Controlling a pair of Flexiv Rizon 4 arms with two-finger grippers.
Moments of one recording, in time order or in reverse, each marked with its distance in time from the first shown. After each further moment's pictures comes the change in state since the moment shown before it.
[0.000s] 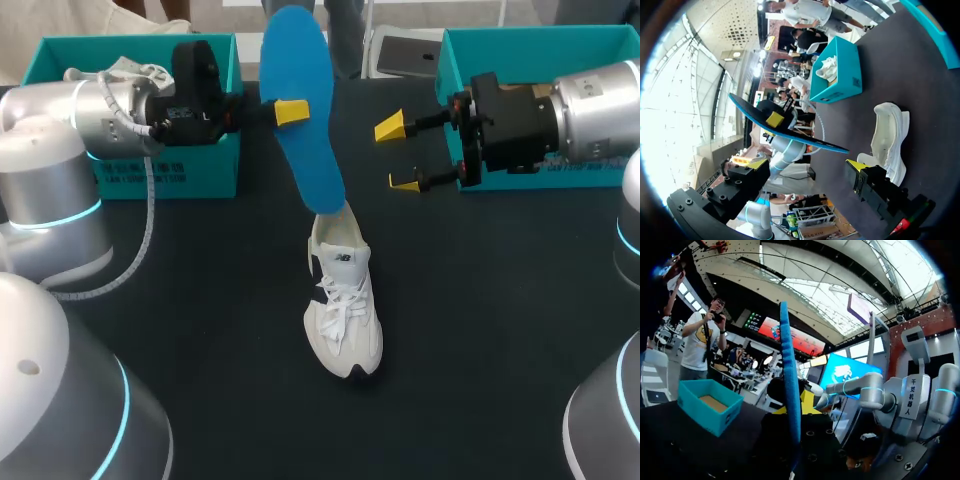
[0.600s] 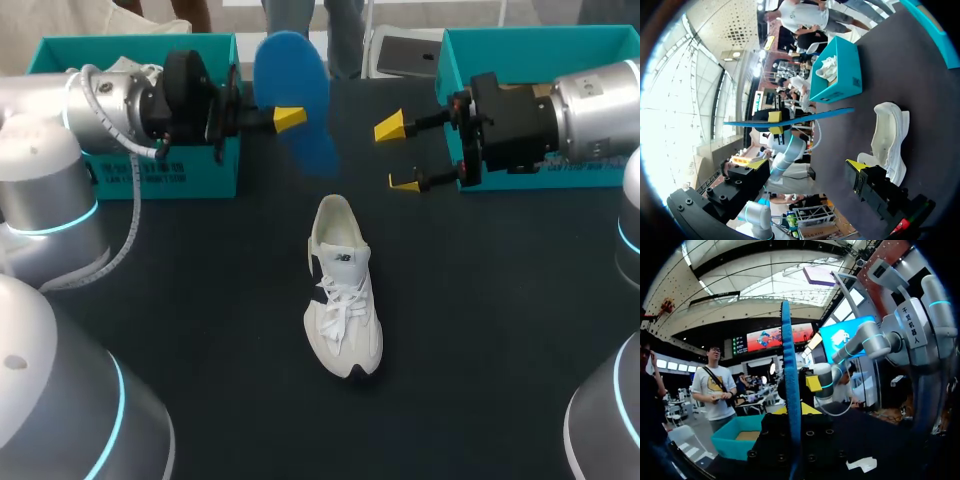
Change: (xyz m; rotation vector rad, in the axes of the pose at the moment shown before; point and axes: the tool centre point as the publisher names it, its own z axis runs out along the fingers) left arm -0.011 0.005 -0.006 -0.069 -0.035 0.591; right arm 0.001 0.000 0.000 -0.001 -0.002 0.001
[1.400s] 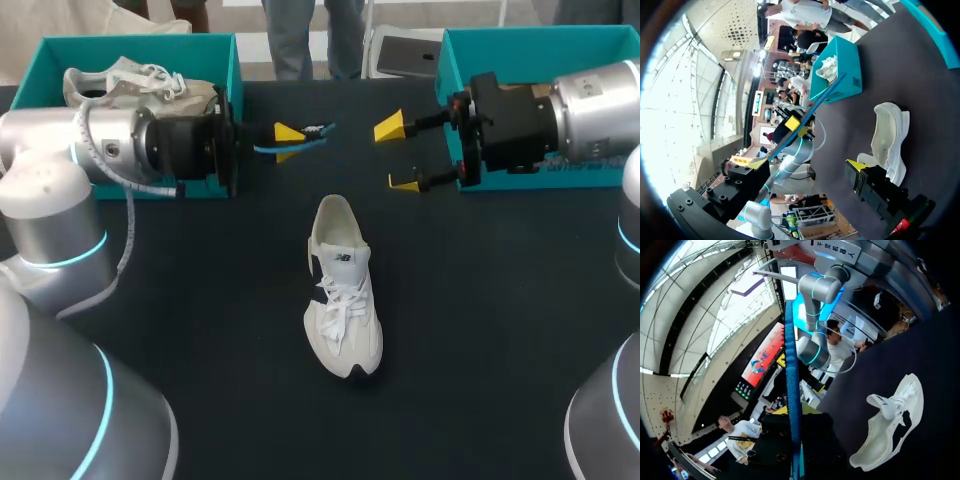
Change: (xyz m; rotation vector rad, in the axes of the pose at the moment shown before) left arm 0.006 0.044 -0.008 -0.023 -0.009 0.767; right arm -0.001 0.001 0.001 0.001 0.002 -0.001
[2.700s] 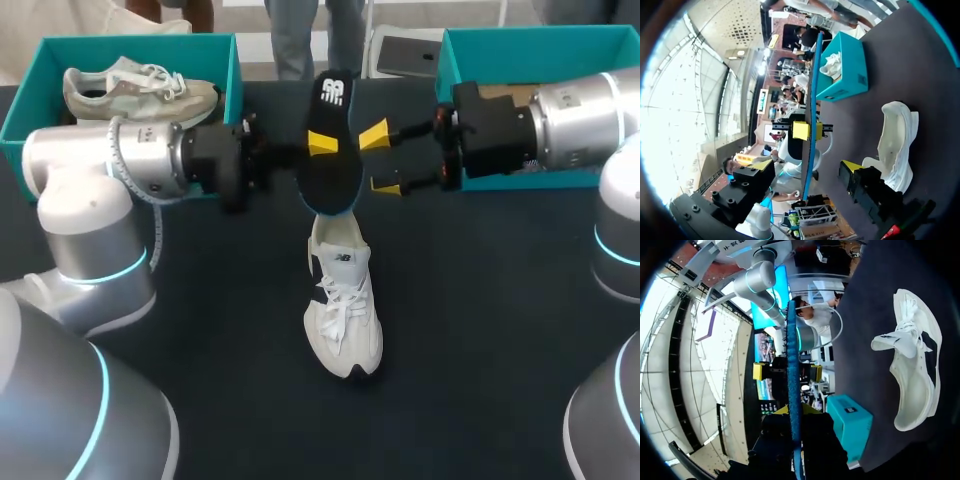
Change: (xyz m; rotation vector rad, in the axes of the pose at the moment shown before) left arm 0.005 0.012 0.044 -0.077 -0.007 0.629; right arm -0.005 0.002 0.024 0.016 0.048 -0.012
